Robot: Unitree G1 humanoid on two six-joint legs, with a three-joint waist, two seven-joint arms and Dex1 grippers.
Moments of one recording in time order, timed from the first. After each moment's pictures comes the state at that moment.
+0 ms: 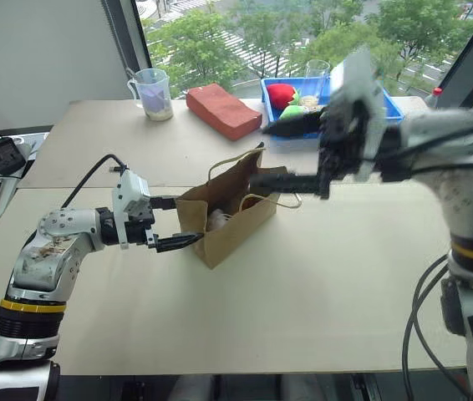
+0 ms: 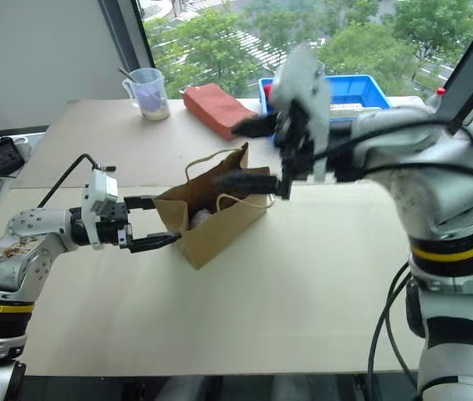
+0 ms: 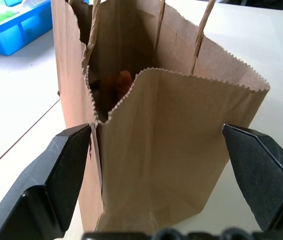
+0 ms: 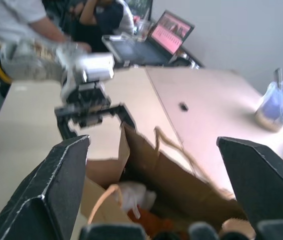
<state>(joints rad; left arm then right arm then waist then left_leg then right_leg) -0.39 0.74 0.05 -0.09 -0.51 0.42 -1.15 -1.02 -0.78 -0.01 -0.32 0.74 0.96 0.96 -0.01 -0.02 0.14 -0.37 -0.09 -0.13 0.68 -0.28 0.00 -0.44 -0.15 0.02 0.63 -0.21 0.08</state>
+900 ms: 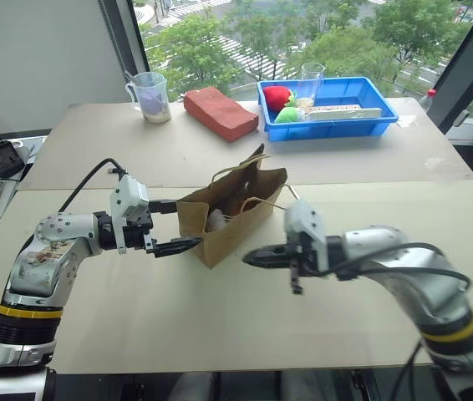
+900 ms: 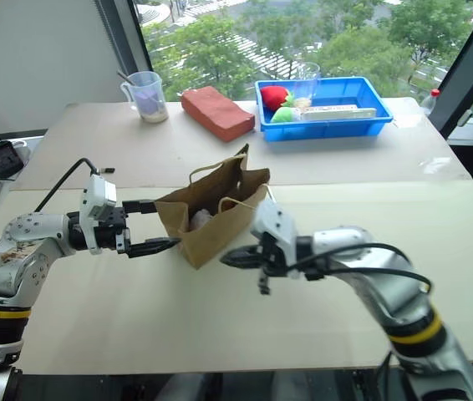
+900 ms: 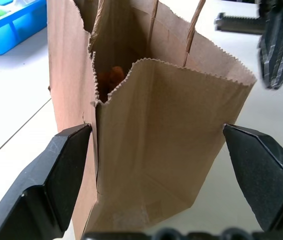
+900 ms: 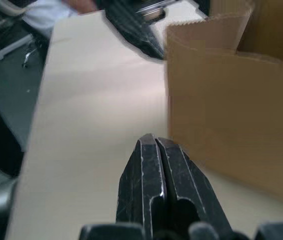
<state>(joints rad) -0.37 0.75 0.06 -0.13 -0.51 0.44 -1.15 -0.55 -0.52 0.31 -0.39 0.49 0.76 0.81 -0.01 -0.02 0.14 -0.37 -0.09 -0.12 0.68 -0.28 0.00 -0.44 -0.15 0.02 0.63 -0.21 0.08</state>
